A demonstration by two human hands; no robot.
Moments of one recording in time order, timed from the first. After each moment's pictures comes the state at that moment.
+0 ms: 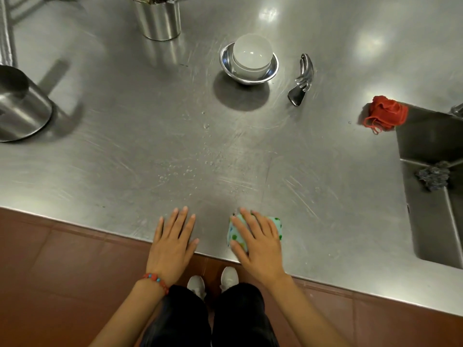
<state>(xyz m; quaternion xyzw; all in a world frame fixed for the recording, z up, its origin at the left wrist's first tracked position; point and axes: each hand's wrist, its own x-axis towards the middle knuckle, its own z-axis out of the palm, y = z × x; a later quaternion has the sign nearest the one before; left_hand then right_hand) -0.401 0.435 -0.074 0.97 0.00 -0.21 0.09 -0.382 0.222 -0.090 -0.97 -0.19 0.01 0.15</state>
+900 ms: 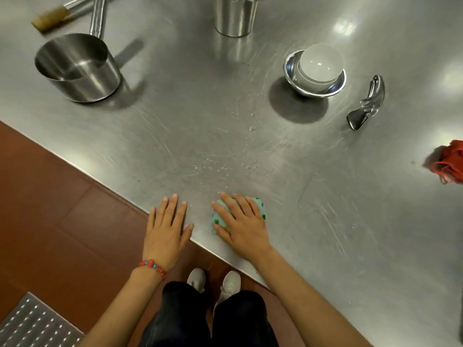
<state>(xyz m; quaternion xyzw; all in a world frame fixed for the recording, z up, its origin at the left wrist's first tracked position) -0.411 0.457 -0.071 0.96 0.19 -0.15 0.15 -0.318 0.289 -0.092 -0.91 -0.41 -0.03 0.08</state>
